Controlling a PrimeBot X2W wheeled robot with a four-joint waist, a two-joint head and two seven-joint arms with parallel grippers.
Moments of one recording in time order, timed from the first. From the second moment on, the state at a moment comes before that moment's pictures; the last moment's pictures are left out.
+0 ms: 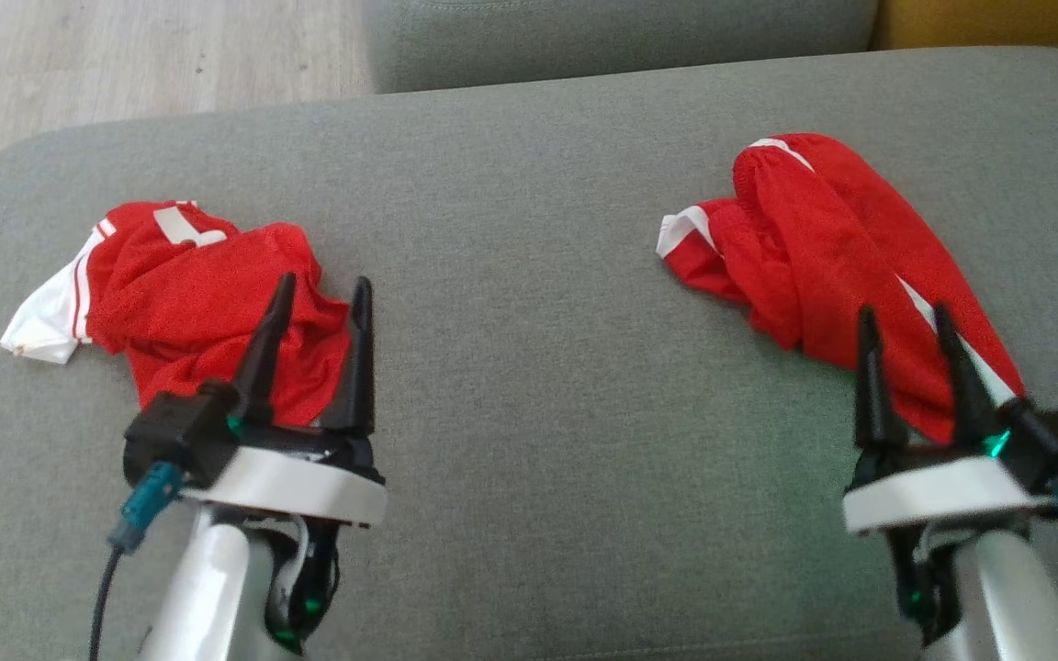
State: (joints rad) left arm -0.14 0.05 -0.22 0.09 -0.27 -0.05 -0.26; right arm -0.12 -0.05 -0.01 0.22 0.17 0.13 -0.23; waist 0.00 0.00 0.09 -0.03
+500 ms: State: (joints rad) left arm -0.13 0.05 -0.29 0.09 -0.27 -0.06 -0.26; right arm -0.25 -0.07 0.04 0.28 0.22 0.13 -0.22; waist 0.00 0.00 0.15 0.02
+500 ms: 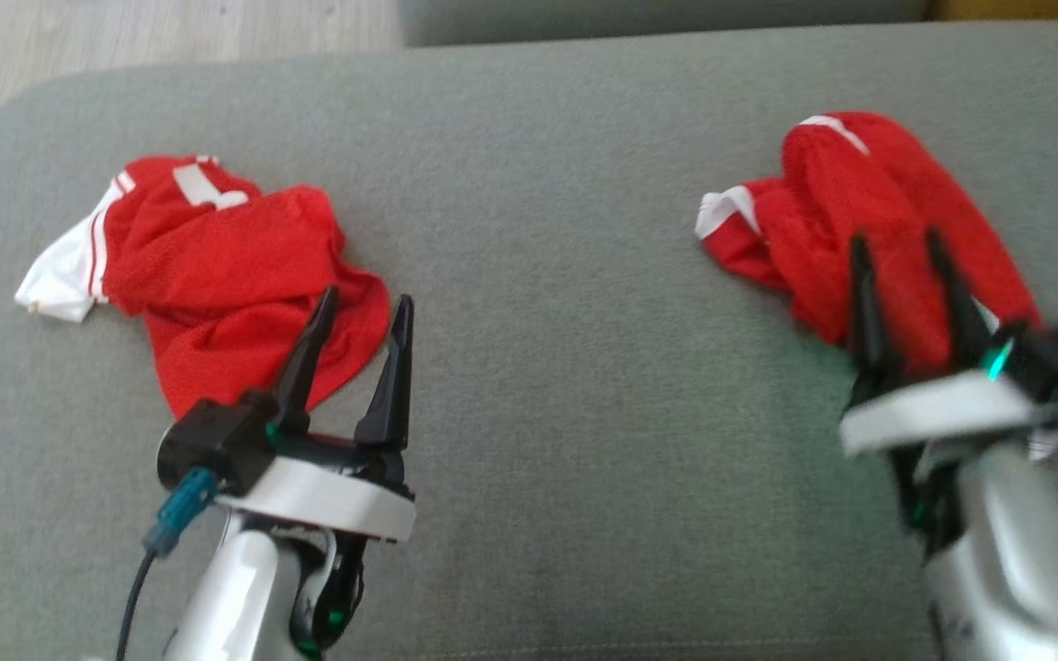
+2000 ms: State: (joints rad) left arm -0.23 0.05 -0.37 0.10 -0.30 -0.04 -0.26; right arm -0.81 -0.30 0.11 0.75 0.38 0.13 -0.03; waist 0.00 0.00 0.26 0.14
